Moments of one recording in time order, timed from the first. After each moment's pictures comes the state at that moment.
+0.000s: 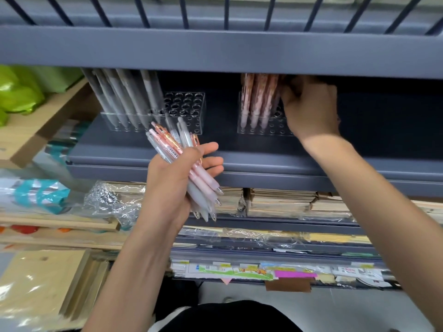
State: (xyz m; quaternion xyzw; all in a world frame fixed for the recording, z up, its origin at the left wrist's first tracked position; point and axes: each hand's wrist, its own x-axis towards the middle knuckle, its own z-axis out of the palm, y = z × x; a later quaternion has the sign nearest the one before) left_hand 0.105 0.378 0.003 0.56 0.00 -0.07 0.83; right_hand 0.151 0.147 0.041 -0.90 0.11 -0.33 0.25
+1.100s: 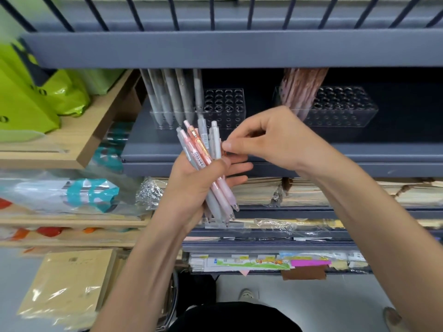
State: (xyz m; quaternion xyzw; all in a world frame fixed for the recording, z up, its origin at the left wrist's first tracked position) left_hand 0.111 0.454 0.002 0.53 -0.13 -0.19 0.82; right_hand 0.106 0.287 0.063 -0.87 -0.04 -0.03 0.49
